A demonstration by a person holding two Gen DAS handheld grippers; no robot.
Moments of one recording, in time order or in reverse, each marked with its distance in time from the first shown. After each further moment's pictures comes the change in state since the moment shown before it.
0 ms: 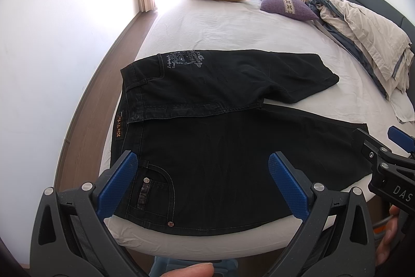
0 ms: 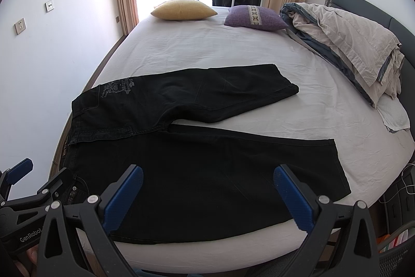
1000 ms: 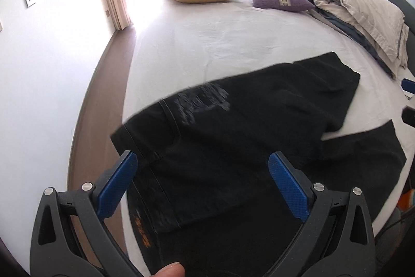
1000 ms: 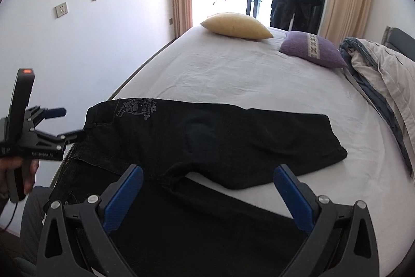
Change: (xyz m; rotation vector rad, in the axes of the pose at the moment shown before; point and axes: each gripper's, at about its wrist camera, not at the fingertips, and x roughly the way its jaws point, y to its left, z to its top) left arm 0.147 0.084 0.134 0.206 -0.020 -0.030; right arm 0.092 -0.005 0.090 -0.262 -0.087 0.258
